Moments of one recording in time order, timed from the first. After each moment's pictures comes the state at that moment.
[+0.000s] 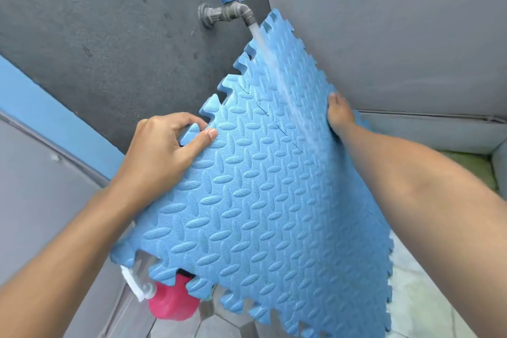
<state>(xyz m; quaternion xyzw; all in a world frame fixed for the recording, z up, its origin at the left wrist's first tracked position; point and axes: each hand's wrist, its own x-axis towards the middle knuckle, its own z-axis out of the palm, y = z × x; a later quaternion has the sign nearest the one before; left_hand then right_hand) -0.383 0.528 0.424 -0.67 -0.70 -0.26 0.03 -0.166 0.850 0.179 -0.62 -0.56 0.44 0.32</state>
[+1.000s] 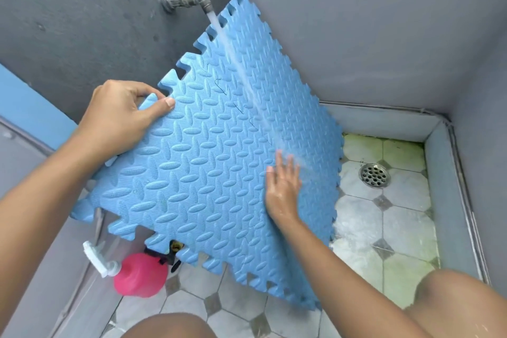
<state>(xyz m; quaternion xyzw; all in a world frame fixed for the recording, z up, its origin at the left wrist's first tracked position) -0.376 0.540 0.433 -0.63 -0.74 -0.24 0.01 -0.166 0.580 0.152 -0.59 -0.61 0.41 0.34</state>
